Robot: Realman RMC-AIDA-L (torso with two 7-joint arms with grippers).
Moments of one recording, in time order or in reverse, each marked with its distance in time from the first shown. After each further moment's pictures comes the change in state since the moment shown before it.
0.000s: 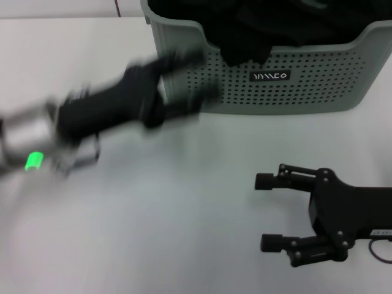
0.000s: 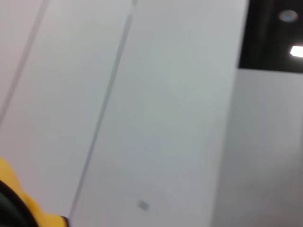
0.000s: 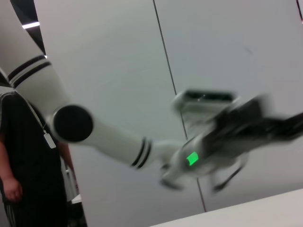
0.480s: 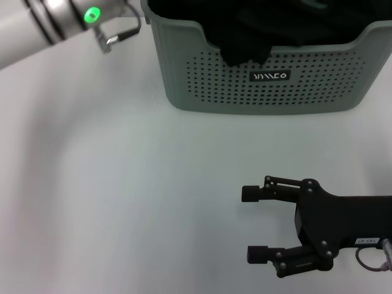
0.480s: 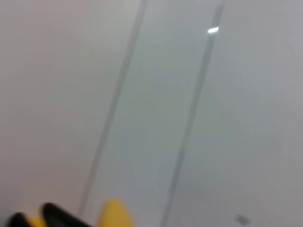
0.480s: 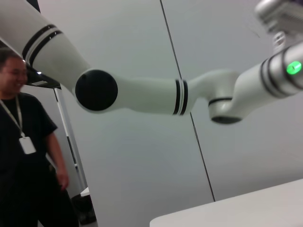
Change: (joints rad) left arm -0.226 -0.004 0.037 0.176 -0.032 -0.537 -0.297; right arm 0.010 0.005 -0.083 0.021 0.034 0.044 -0.008
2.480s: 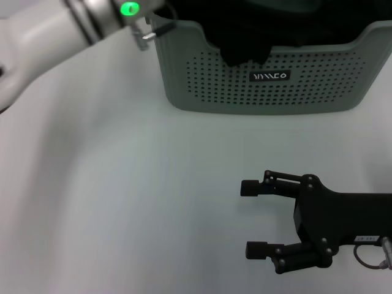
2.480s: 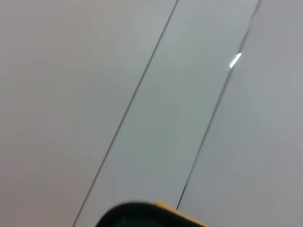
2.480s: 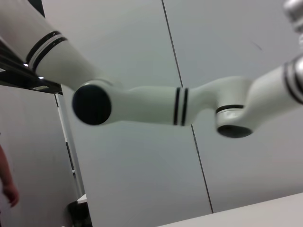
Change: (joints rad) left arm 0.037 -0.004 0.348 0.058 -0.388 -0.198 0.036; right arm 0.003 0.000 -0.018 0.013 0.043 -0.005 -0.039
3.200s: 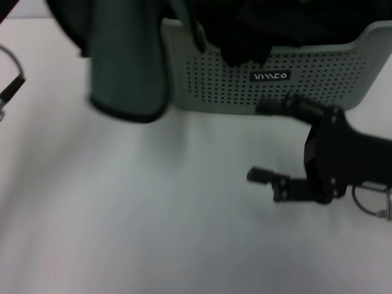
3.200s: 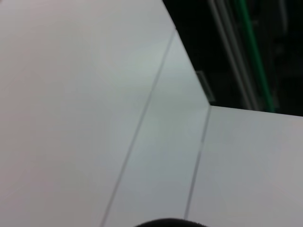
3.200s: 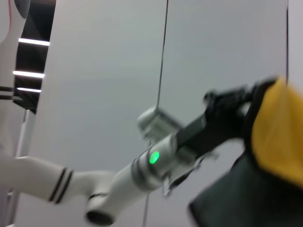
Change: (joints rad) left arm 0.645 -0.004 0.010 0.532 -0.200 0.296 0.020; right arm 0.001 0.000 -0.009 -0.037 0.242 0.007 -0.285
